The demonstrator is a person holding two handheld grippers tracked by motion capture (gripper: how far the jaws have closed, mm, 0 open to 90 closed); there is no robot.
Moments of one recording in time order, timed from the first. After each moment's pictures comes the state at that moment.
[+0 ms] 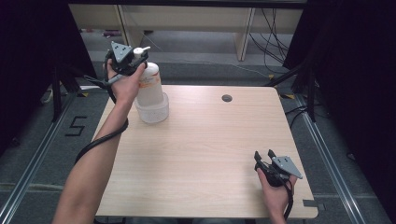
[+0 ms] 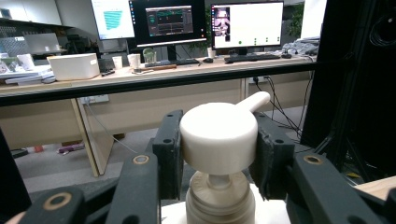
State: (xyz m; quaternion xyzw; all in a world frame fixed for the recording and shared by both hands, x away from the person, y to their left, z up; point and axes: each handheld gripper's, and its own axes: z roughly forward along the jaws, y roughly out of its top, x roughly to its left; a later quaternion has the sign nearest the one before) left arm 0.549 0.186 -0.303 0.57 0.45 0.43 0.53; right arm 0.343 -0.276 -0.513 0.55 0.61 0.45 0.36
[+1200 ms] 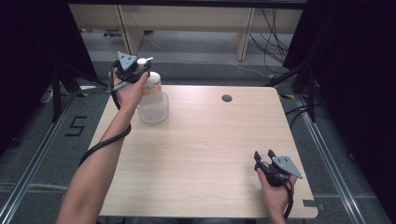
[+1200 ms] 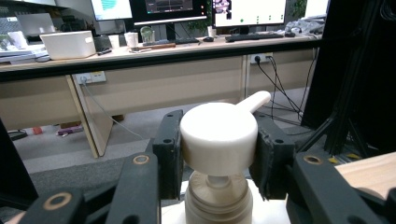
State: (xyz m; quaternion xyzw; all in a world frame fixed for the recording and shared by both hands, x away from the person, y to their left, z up) left arm 0.559 0.183 -0.339 0.60 0.46 0.41 0.51; right arm 0.344 -0.277 -0.513 0.54 0.61 0.45 0.36
